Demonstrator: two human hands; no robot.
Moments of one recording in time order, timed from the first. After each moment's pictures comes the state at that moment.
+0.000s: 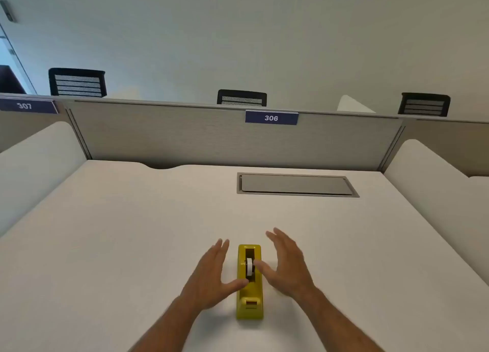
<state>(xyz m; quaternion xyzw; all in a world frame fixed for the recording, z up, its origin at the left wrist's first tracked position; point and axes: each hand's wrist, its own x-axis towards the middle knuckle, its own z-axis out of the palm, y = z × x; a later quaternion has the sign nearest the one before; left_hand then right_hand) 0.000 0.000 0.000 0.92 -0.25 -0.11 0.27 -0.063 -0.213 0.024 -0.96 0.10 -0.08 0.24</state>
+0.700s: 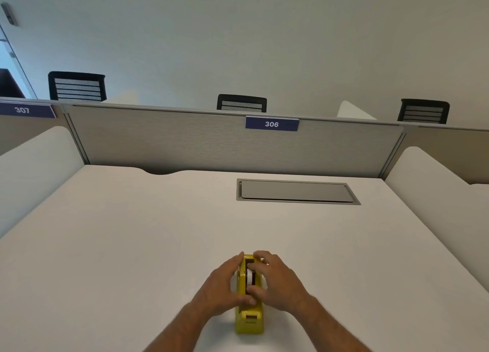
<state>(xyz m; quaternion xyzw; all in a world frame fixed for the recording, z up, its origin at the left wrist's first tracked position) 0.010 -0.025 -0.009 0.85 -0.24 -0.22 0.40 -0.051 -0.205 0.020 -0.98 -0.01 0.03 0.20</state>
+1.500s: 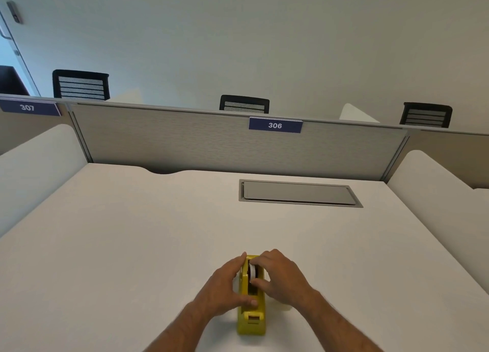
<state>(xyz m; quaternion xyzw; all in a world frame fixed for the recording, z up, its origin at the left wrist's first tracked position) 0.013 -0.026 -0.012 0.86 -0.24 -0.22 0.40 -0.044 -0.202 0.039 -0.99 -0.04 0.00 0.16</state>
